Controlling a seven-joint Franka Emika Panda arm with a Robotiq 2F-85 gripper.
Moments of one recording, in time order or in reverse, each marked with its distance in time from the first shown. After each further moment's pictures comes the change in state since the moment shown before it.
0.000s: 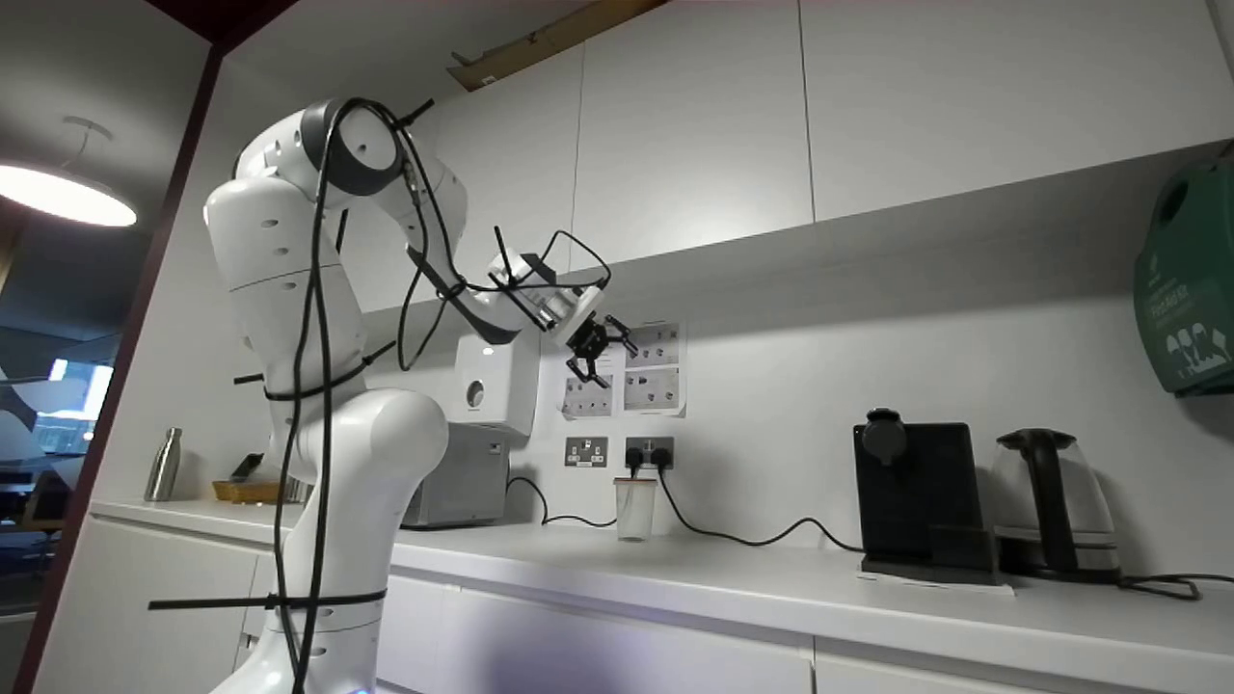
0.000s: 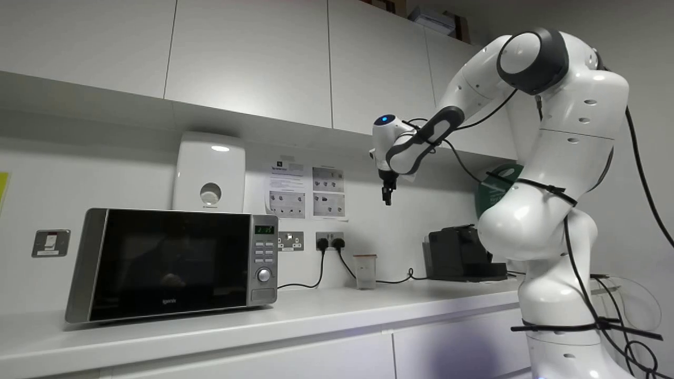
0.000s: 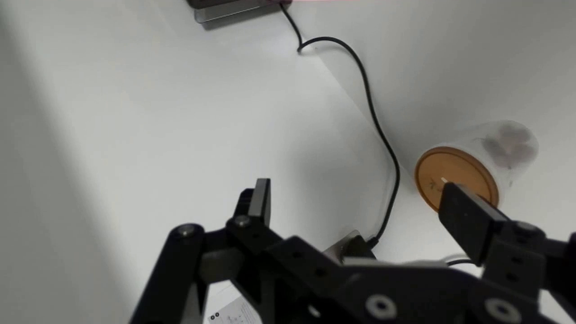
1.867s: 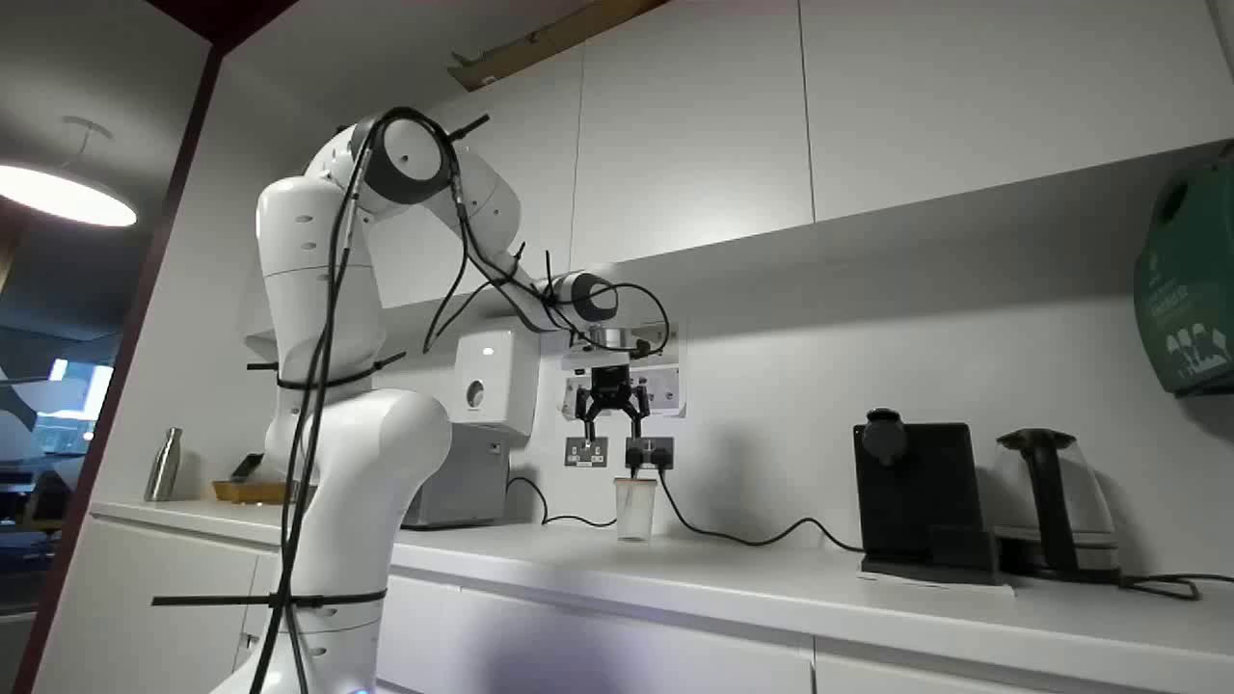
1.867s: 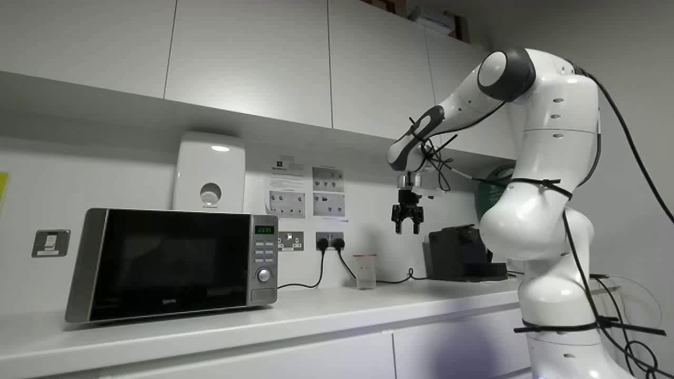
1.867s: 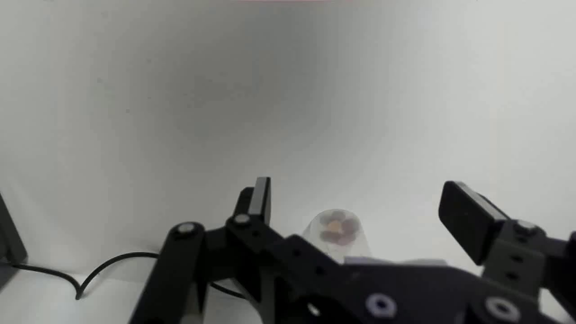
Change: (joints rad) arm 0.068 0.172 -0.251 0.072 0.822 -0.370 -0.168
